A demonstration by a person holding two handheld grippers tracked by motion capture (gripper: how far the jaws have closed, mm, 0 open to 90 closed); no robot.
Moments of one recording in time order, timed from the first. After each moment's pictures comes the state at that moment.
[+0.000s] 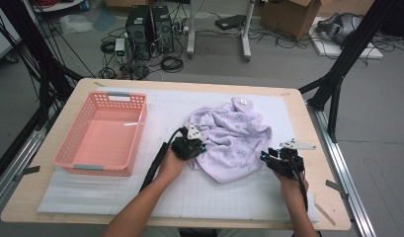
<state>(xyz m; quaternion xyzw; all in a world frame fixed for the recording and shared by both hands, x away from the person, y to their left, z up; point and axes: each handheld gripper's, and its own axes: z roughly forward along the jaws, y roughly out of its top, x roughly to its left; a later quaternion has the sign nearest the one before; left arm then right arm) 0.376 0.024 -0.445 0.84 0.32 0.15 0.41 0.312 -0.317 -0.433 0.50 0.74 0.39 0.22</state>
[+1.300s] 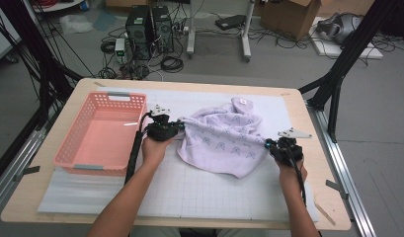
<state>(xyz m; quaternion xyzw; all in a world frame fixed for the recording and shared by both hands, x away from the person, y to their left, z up) 0.410 0.090 -0.422 0.72 0.47 0.15 0.48 0.343 -0.315 -0.424 0.50 0.74 0.36 0.27</state>
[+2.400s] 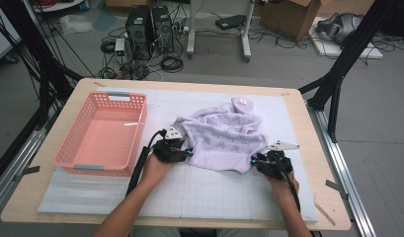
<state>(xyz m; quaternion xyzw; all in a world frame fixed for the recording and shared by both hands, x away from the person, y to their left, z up) 0.362 0.068 -0.450 0.82 0.36 0.15 0.42 0.316 -0.289 -0.446 0.47 0.78 0.37 0.19</state>
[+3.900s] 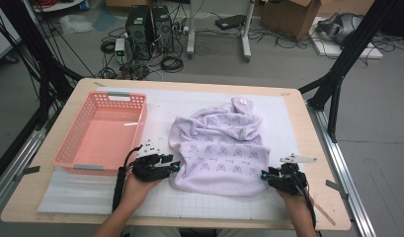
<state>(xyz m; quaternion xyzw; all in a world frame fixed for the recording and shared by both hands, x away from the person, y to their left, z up) 0.299 0.118 -0.441 0.77 0.38 0.10 0.50 0.273 -0.317 -0.442 0.51 0.77 0.35 0.15</state>
